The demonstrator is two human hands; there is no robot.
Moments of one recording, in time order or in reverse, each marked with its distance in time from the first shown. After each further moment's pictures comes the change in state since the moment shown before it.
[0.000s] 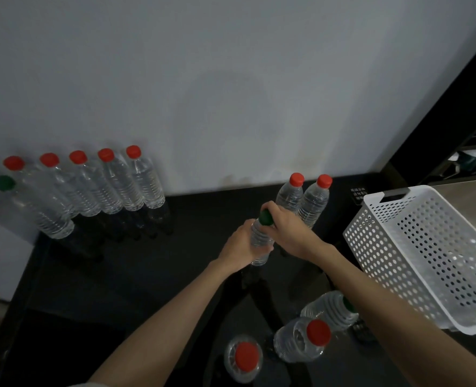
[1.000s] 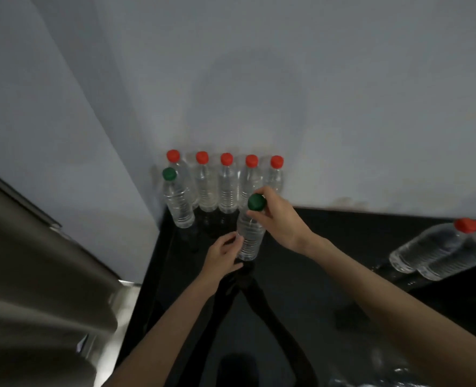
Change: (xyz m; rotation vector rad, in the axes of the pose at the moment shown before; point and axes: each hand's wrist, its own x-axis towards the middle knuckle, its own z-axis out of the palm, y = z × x) left_hand -0.130 -0.175 -0.232 -0.805 0.396 -0.432; right_hand 0.139 -0.270 0.116 0.326 -0.022 -0.284
